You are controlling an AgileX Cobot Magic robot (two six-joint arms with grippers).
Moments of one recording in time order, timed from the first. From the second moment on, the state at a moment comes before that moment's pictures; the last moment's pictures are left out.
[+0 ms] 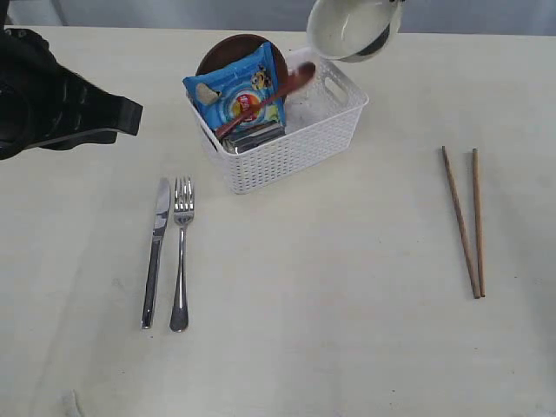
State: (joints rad) left arm -0.57 1.12 -0.85 -0.03 0.72 -0.27; right arm 0.43 2.01 -1.98 -0.27 1.22 0.47
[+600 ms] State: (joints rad) left arm -0.57 1.12 -0.85 -0.03 0.71 -0.27; right arm 0.41 1.73 -1.71 -0.18 1.22 0.33
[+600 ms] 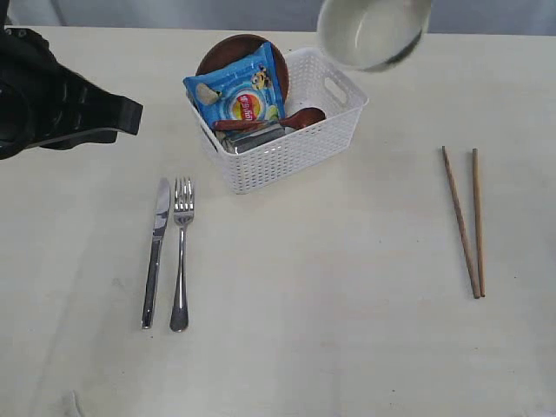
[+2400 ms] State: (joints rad) left arm -0.57 1.12 -0.85 -0.03 0.71 -0.27; right arm 0.49 1.79 -0.98 0.62 0.85 -0.47
